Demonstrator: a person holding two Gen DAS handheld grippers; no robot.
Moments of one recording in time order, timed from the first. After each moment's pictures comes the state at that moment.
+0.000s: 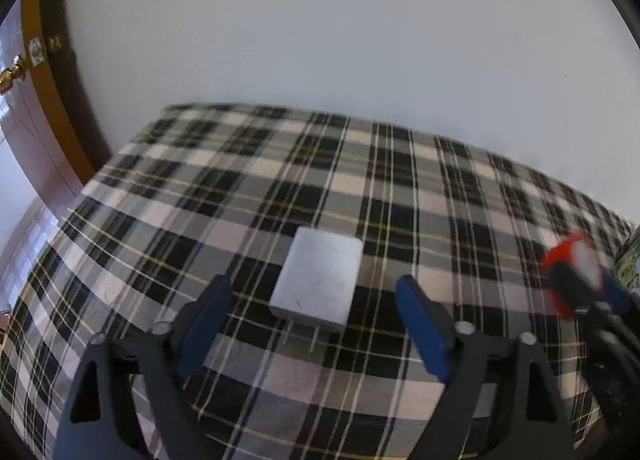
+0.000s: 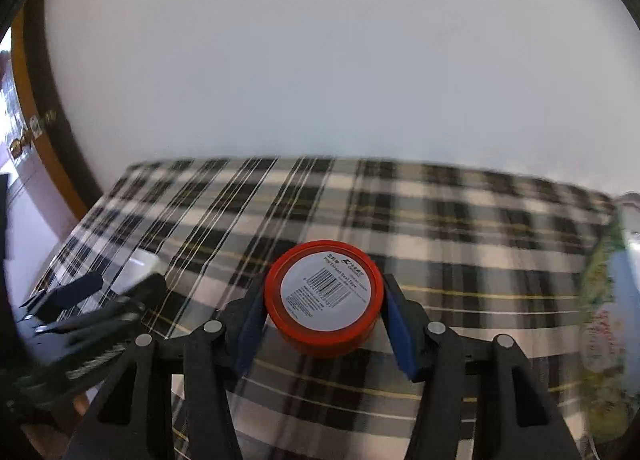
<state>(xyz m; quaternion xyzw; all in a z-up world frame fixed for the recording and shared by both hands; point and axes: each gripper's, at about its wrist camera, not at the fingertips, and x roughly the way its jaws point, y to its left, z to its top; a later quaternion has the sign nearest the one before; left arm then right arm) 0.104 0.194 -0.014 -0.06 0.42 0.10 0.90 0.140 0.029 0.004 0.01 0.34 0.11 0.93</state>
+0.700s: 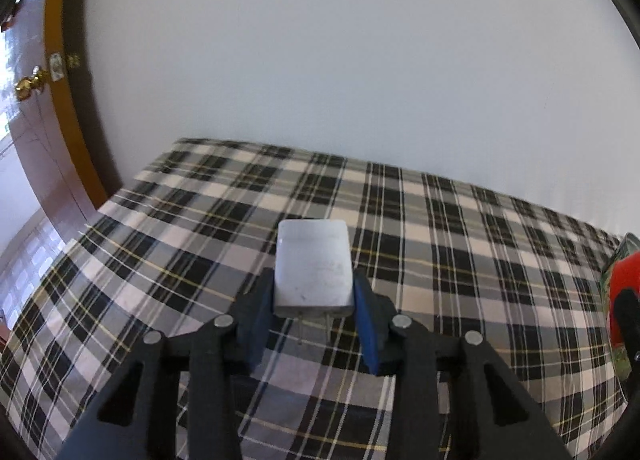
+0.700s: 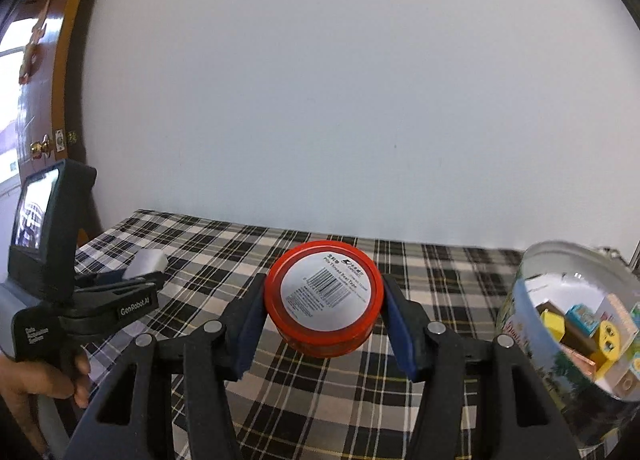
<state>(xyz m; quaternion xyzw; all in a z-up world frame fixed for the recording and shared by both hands) 0.071 0.184 0.011 -0.06 0.34 0.12 0.93 0.061 0.022 0.033 -0.04 0.18 0.08 0.98</state>
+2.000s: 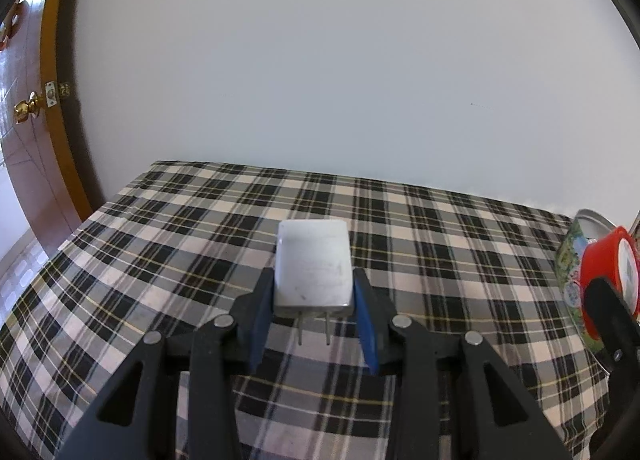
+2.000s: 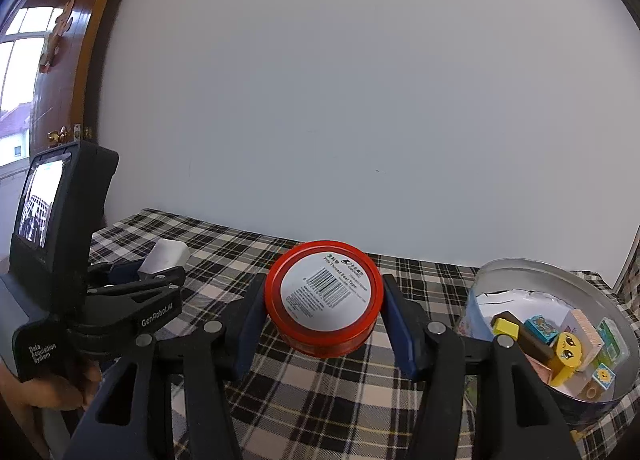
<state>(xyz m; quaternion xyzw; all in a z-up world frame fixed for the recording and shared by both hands) 0.028 0.128 0.023 -0.05 0.30 0.08 0.95 0.012 -0.004 0.040 -0.06 0.14 0.08 0.98</state>
